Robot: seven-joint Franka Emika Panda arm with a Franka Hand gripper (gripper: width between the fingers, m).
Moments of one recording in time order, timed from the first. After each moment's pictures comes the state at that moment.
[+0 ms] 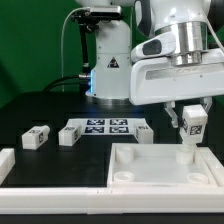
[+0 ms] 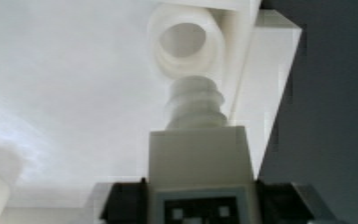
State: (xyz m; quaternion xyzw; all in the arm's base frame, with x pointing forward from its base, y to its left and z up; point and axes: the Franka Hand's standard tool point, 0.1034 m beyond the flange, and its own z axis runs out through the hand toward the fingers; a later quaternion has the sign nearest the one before) arm 0.534 0.121 0.083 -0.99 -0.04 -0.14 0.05
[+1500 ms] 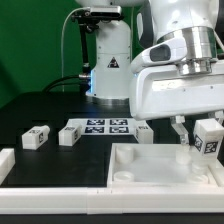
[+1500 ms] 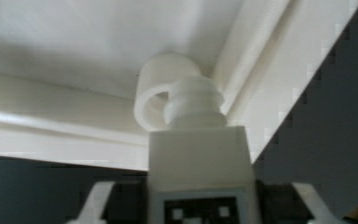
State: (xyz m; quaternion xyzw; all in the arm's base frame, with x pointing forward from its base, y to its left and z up) arm 0.609 0.118 0.080 -0.97 -0.12 -0.21 0.03
